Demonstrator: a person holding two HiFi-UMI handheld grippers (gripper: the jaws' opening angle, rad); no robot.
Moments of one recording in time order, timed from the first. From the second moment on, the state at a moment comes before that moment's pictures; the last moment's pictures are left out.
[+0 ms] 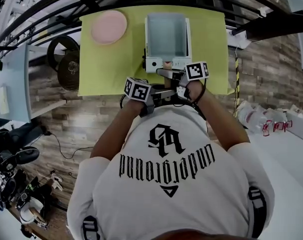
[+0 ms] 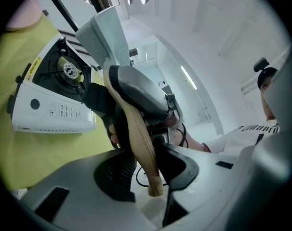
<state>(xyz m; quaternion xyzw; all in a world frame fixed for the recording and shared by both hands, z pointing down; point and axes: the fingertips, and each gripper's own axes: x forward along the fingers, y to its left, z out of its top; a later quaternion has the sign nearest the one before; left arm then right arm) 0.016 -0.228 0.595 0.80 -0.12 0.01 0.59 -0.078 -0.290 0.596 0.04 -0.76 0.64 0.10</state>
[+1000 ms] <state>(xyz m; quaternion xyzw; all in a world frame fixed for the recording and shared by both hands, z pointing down) 0.035 -0.303 0.706 0.75 -0.13 0.02 0.65 -0.062 -0.362 0.717 0.02 -0.72 0.69 0.11</state>
